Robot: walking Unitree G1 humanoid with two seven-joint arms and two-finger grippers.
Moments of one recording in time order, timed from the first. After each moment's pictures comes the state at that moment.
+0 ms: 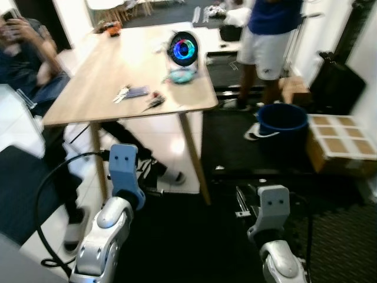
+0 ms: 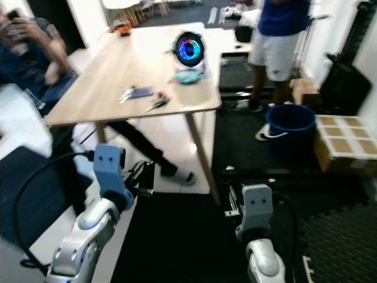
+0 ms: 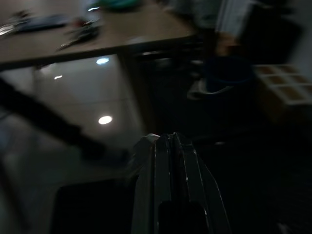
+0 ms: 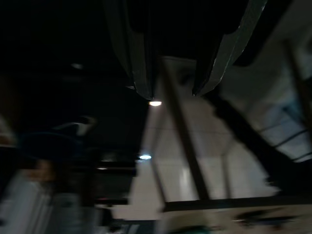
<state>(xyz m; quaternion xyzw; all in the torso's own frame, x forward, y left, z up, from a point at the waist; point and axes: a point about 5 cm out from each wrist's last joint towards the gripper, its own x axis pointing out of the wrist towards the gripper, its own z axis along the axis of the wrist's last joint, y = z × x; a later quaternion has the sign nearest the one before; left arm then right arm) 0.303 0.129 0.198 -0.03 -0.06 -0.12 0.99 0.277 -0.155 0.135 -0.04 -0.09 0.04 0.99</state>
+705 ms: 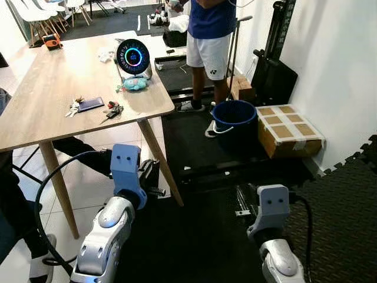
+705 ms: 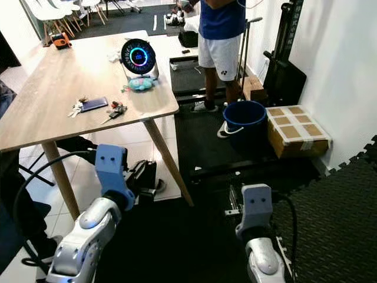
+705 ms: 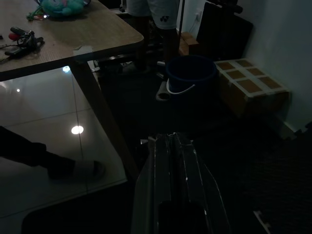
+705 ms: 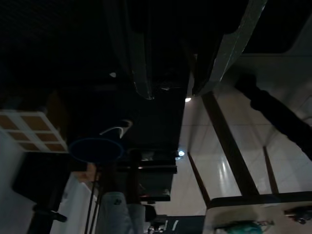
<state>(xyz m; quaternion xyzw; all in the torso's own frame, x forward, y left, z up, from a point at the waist) 0.304 0.131 0.199 -0.03 -0.06 -0.11 0.99 0.279 -0.144 0.137 -0.04 -0.09 0.05 0.99</state>
